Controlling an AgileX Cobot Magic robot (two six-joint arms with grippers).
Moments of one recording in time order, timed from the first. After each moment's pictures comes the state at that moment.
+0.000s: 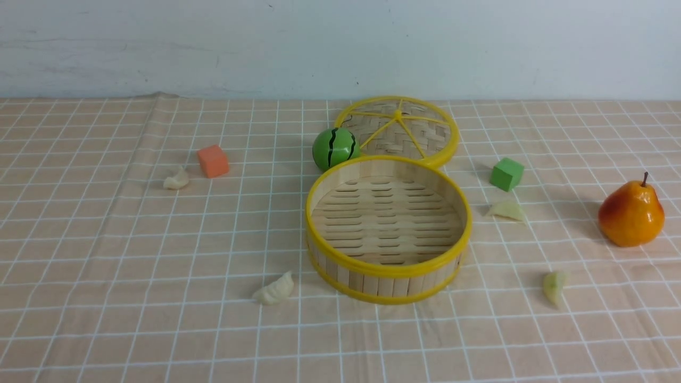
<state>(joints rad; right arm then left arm) 0.00 0.09 -0.10 -0.03 -0.38 0.34 -0.10 0.06 -0.19 -0.08 -0.39 -0.60</state>
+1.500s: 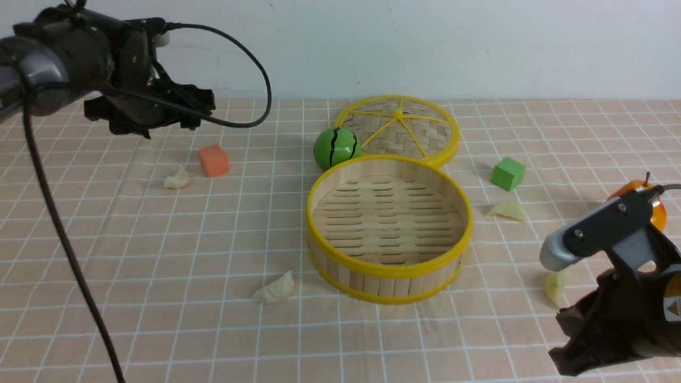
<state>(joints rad) 0.42 1.18 -0.67 -0.04 0.51 -0.01 -0.12 2.10 -1.83 0.25 0.65 -0.48</state>
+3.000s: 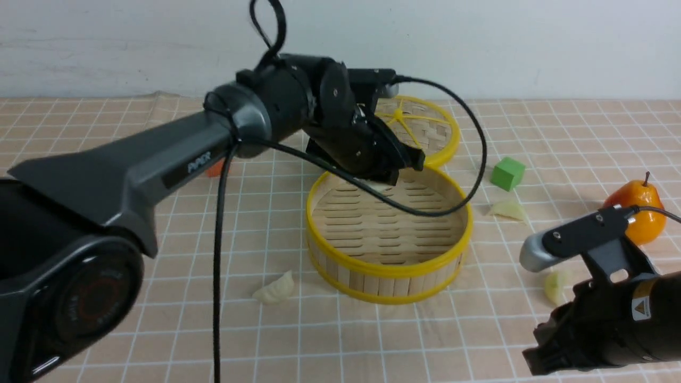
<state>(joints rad) 0.42 1.26 -0.67 0.11 0.49 0.00 -0.53 2.26 -2.01 -0.11 0.67 -0.10</state>
